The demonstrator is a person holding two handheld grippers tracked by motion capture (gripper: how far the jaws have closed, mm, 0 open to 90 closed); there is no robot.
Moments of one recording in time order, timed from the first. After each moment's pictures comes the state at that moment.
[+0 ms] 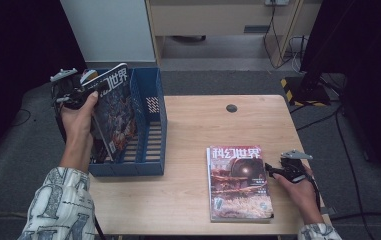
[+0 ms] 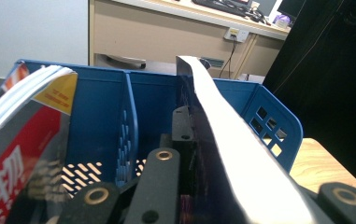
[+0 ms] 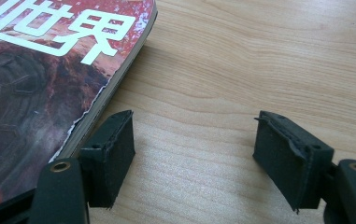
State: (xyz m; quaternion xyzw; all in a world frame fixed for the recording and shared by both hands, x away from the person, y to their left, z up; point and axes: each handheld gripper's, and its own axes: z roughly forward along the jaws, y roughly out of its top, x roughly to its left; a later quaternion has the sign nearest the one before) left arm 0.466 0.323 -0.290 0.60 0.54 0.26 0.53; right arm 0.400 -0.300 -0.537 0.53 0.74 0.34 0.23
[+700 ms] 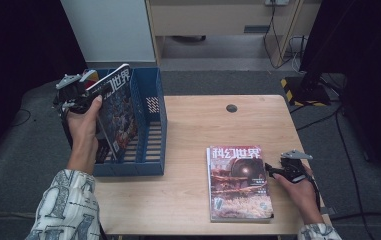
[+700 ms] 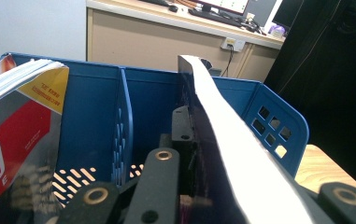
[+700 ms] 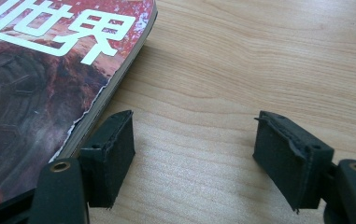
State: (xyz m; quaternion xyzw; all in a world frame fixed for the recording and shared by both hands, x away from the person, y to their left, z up) left arm 0.465 0.321 -0.308 0.59 0.53 0.27 0.54; right arm 0.400 -0.301 -0.538 0.53 0.75 0.34 0.23
